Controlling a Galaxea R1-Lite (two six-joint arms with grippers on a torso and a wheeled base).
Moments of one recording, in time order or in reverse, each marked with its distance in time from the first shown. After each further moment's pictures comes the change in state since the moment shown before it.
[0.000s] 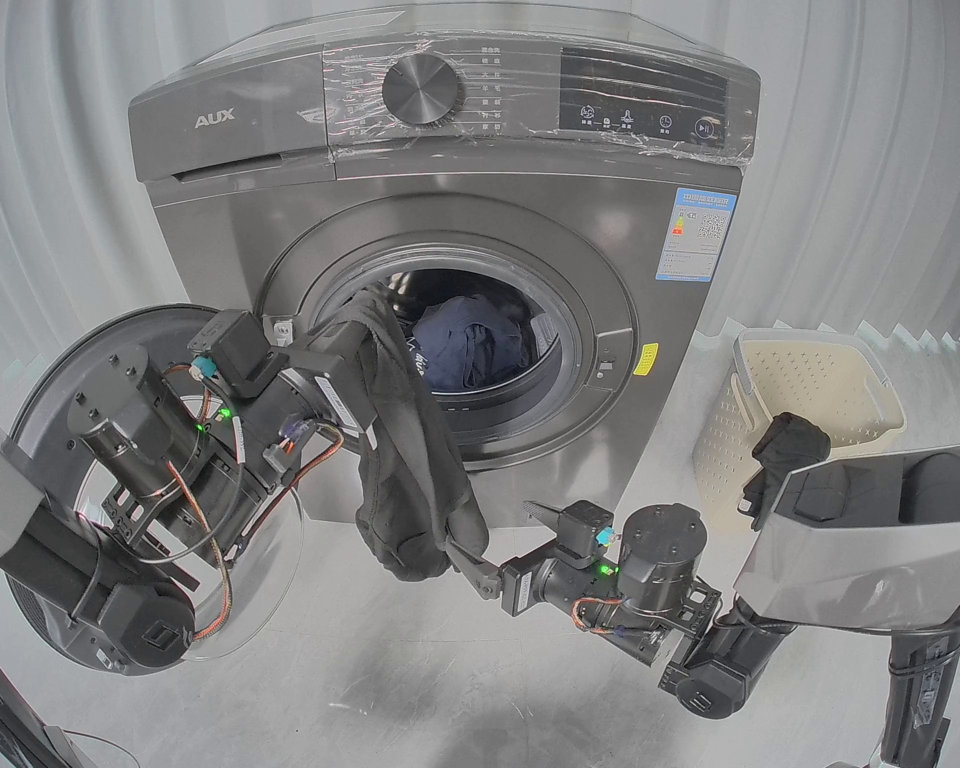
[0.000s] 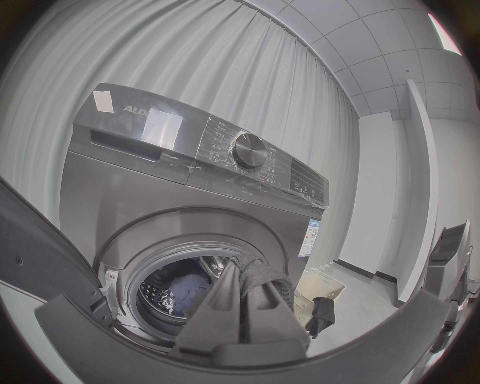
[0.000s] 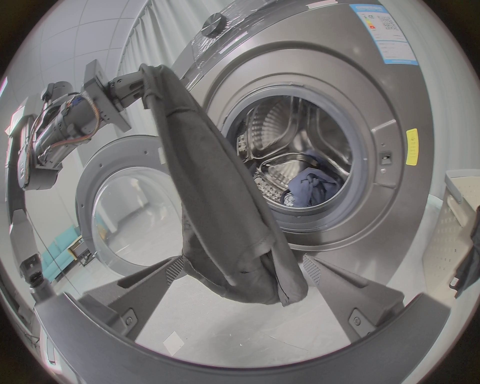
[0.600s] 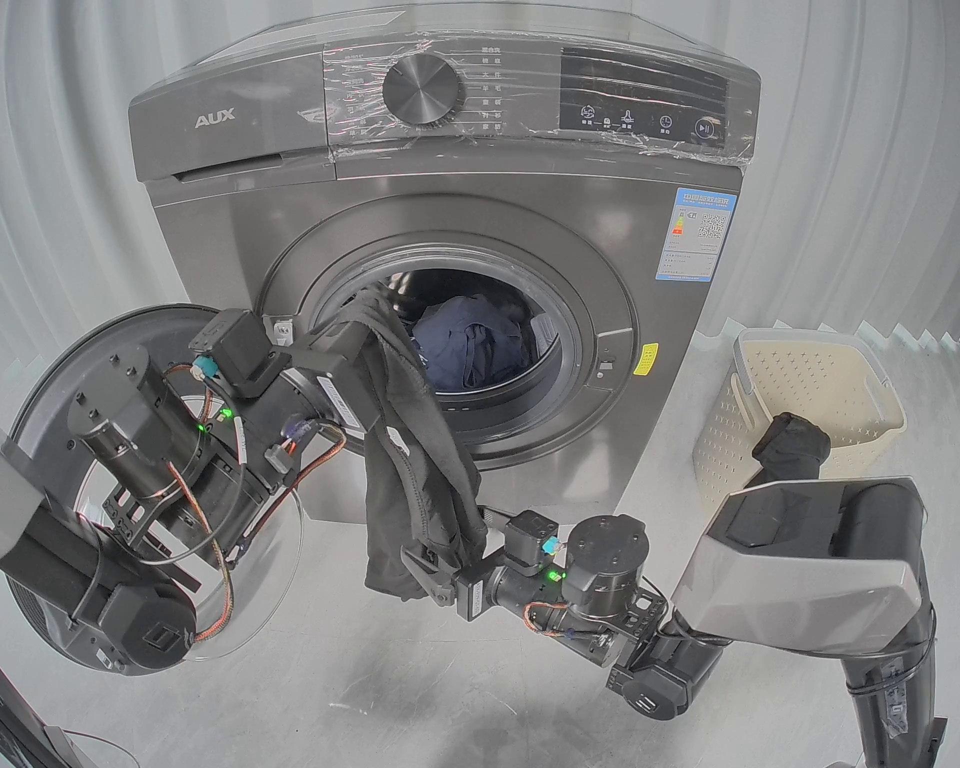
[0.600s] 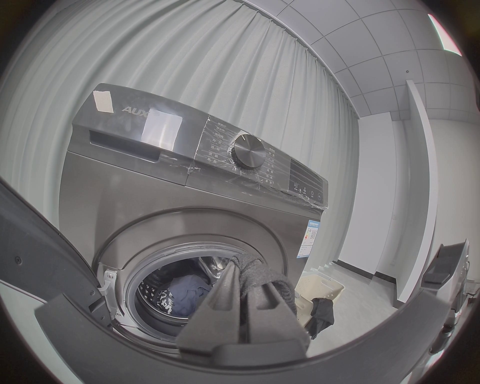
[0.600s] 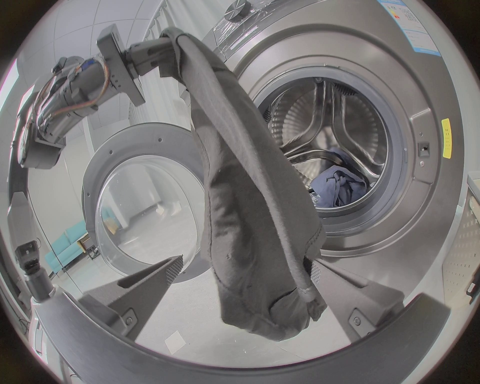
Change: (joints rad) left arm -0.007 0.000 -0.002 -0.001 0.001 0.000; right arm 0.031 0.136 -0.176 0.003 0.061 -0.037
